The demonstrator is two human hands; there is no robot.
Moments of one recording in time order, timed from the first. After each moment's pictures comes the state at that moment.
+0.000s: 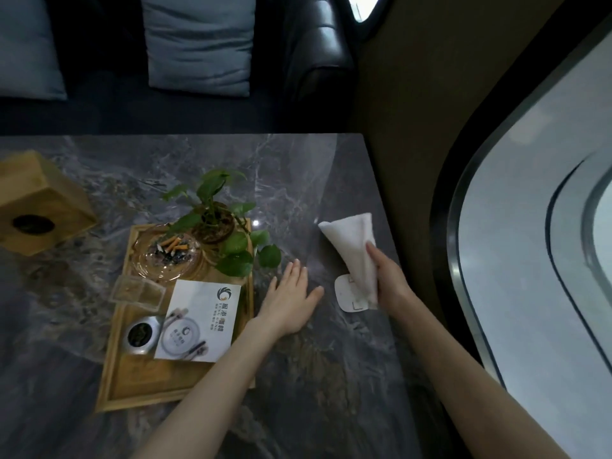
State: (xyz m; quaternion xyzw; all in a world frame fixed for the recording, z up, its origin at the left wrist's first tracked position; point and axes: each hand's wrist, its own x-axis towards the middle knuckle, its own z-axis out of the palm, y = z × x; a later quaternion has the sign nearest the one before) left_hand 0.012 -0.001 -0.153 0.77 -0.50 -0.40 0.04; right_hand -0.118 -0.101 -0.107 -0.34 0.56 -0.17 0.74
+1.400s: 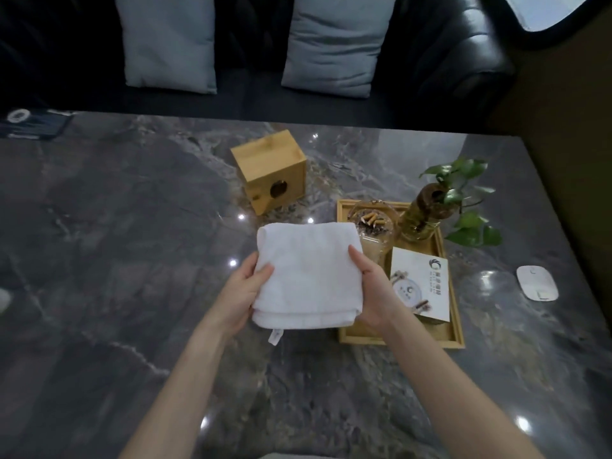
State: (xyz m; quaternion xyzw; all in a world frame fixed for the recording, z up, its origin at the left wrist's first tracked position) left_hand 0.282 0.299 -0.092 0.62 -0.10 -0.48 0.61; right_hand 0.140 0.164 -0.082 -0.26 0.43 -0.09 0.86
